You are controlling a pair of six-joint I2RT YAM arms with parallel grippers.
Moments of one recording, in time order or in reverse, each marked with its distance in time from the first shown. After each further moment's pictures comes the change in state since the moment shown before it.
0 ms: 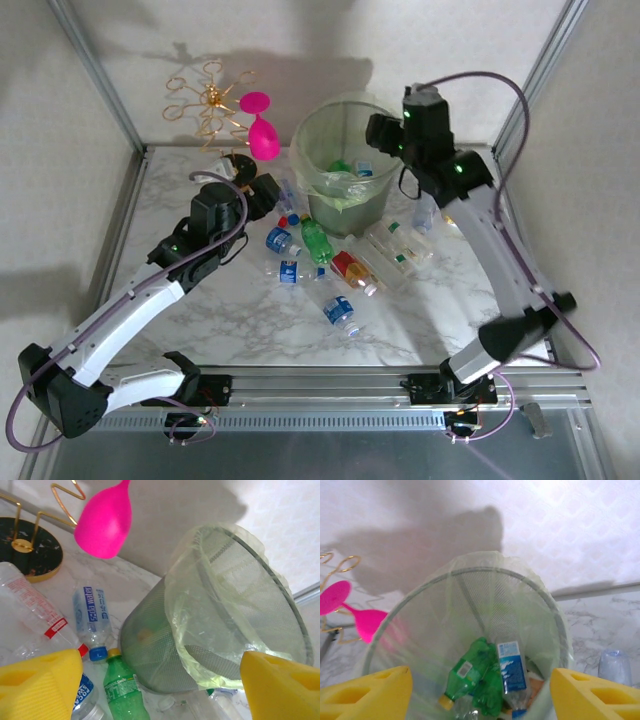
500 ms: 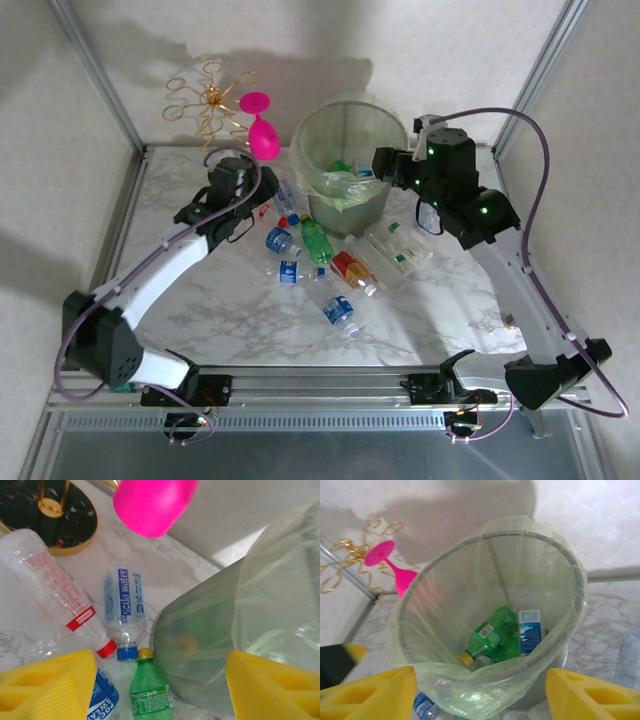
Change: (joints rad) left arm 0.137 0.332 0.144 -0.047 0.122 -0.052; right arm 0.000 -0.241 -0.265 0.055 -0.170 -0.021
